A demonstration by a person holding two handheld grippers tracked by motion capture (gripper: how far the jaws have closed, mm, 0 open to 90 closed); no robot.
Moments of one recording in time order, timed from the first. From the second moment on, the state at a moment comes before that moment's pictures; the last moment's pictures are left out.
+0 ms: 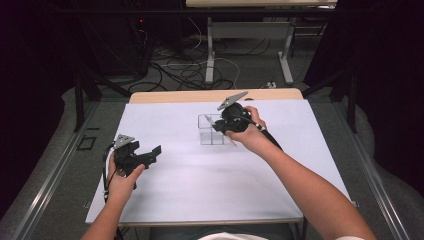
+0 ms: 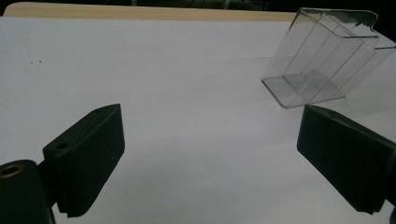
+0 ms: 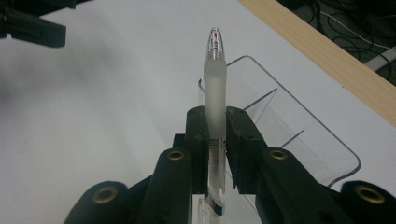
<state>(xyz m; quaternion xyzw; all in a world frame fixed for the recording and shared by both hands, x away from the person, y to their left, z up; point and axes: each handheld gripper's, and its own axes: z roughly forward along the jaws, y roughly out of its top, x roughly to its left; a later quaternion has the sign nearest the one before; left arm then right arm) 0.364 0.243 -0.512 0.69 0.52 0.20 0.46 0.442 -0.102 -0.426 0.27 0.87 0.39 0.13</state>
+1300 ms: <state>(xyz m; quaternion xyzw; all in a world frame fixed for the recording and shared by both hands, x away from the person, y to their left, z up) 0.364 0.243 -0.510 0.69 0.52 0.20 0.46 0.481 -0.073 -0.409 0.38 0.76 0.51 0.16</state>
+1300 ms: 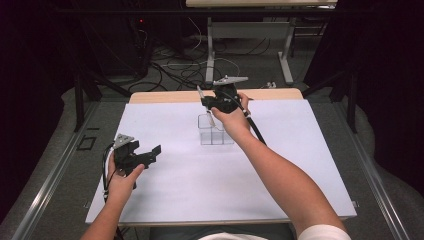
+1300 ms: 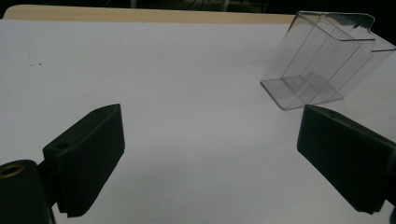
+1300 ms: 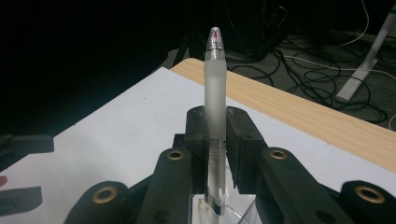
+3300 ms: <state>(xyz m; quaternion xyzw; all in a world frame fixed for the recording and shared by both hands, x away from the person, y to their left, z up) 0.365 0.244 -0.511 0.69 0.53 0.20 0.46 0.501 -0.055 -0.461 0.41 0.75 0.48 0.17</state>
